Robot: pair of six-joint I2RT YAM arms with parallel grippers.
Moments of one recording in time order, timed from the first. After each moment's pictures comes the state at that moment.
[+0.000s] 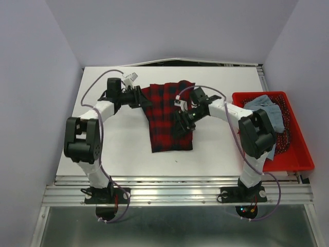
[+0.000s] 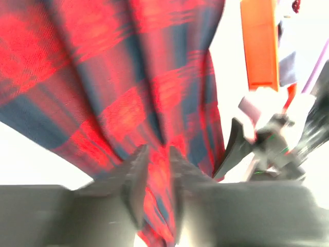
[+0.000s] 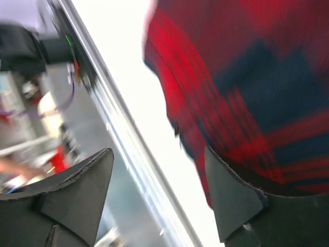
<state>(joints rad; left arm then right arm) -0.13 1.85 1.12 0.03 0.82 -0.47 0.49 1.91 1.26 -0.65 -0.92 0.10</state>
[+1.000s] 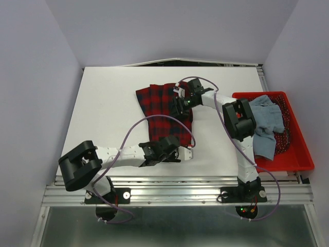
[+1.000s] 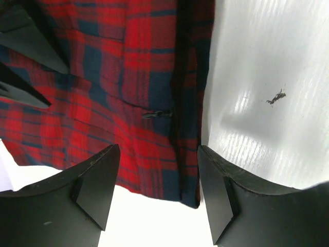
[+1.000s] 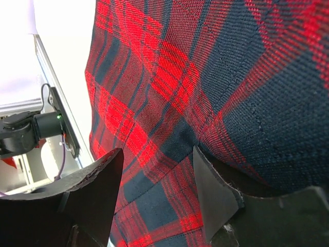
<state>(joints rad) -1.11 1.43 0.73 -0.14 -0.28 0.65 0.40 2.28 1.69 -0.47 -0.86 0.19</state>
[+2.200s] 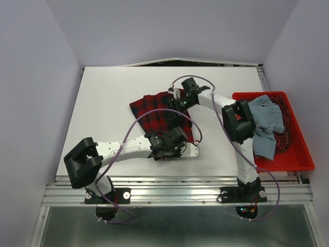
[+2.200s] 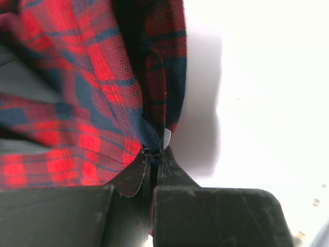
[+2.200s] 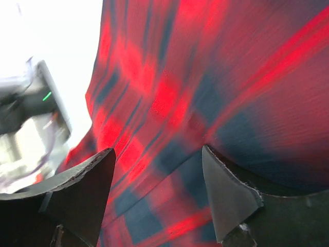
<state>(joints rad) -1.11 1.53 0.98 -0.46 -0.11 0.58 0.45 2.23 1.67 -0.57 -0.86 0.10</state>
